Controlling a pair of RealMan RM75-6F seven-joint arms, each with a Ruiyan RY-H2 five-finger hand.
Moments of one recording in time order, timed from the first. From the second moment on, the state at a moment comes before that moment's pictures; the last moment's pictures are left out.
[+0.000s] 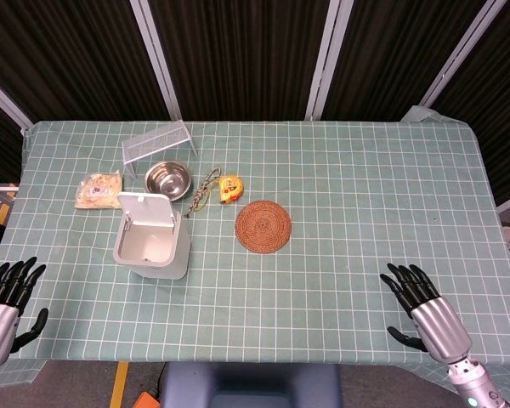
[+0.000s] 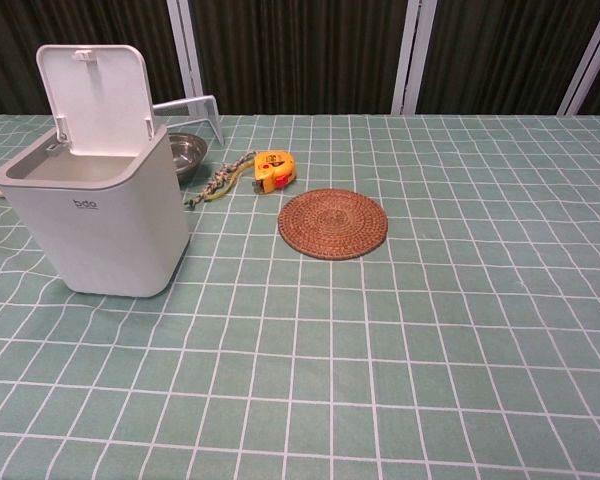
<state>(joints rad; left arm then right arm) -0.05 -1.16 0.03 -1.44 1.72 1.67 -0.04 0.12 -1.23 -0.11 -1.47 -1.84 1.57 0.05</state>
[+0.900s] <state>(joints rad) -0.52 -1.11 -0.33 -1.78 1.18 1.12 0.07 0.12 -1.26 -0.09 -1.47 -1.85 1.59 0.04</state>
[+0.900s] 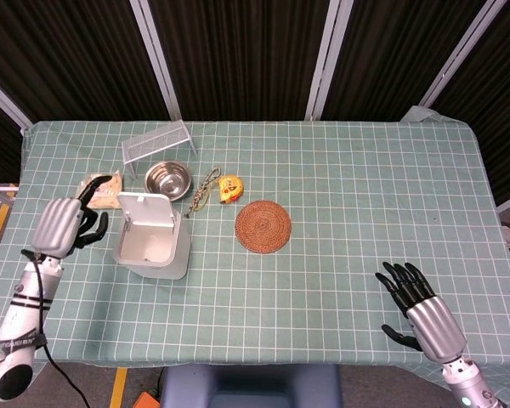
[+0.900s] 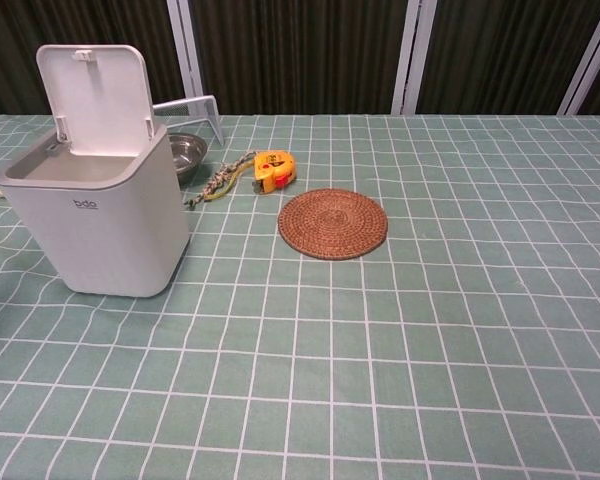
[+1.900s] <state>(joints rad) -0.59 -0.90 -0.13 -2.05 1.11 0.95 0.29 0.12 -1.25 -0.10 -1.46 -1.87 1.60 0.08</state>
